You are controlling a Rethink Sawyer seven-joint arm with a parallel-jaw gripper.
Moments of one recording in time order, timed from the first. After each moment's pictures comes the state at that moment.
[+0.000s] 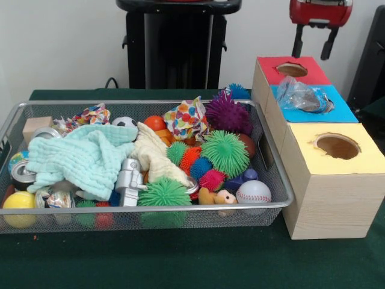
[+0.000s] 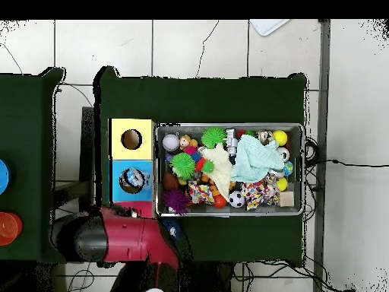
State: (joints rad) arm 0.23 -0.87 -0.15 1.98 0.20 0.48 1.80
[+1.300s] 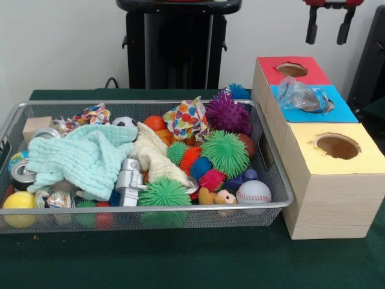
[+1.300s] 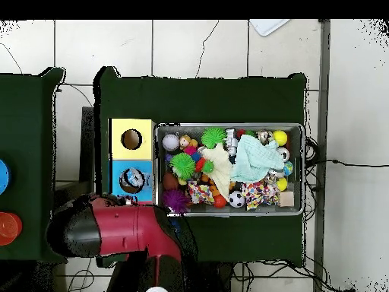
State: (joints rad) arm 0.16 -0.95 -0.06 1.89 0.09 0.57 1.80
